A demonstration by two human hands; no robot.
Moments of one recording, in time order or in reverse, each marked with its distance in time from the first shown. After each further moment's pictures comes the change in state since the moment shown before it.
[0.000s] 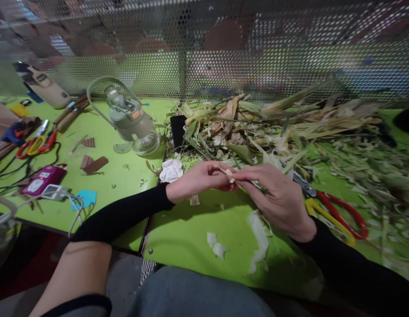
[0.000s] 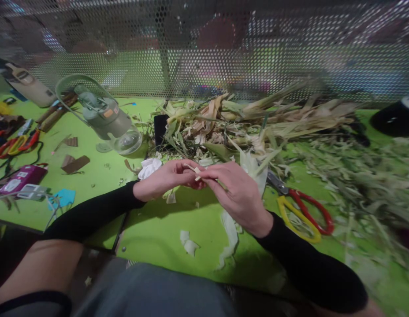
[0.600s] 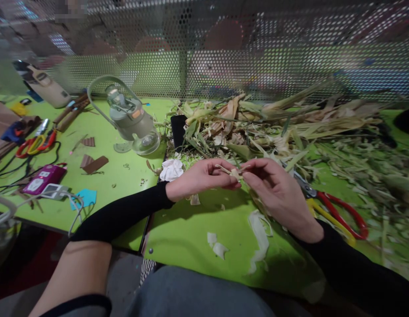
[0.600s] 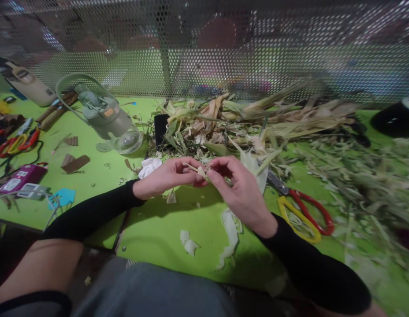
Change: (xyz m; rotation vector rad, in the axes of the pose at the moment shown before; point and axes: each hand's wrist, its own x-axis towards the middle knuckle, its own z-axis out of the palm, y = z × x) left_hand 0.000 -0.001 -0.003 0.027 0.002 0.065; right_hand 0.002 -0.002 0.003 0.386 -0.009 0.556
